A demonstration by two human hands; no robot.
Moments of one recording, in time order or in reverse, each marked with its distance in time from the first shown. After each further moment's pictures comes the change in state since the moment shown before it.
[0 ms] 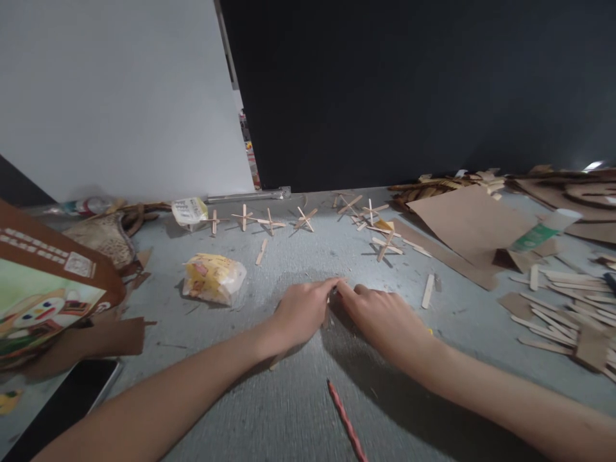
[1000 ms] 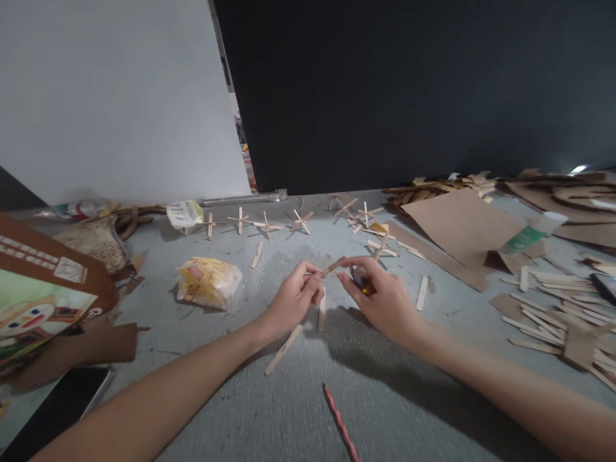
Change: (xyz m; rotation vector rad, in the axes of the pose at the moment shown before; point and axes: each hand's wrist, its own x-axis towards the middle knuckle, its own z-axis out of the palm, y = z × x) left_hand 0.007 -0.009 -0.001 -0.971 0.169 -0.073; right_hand 0.019 0.023 0.017 0.944 0.543 0.170
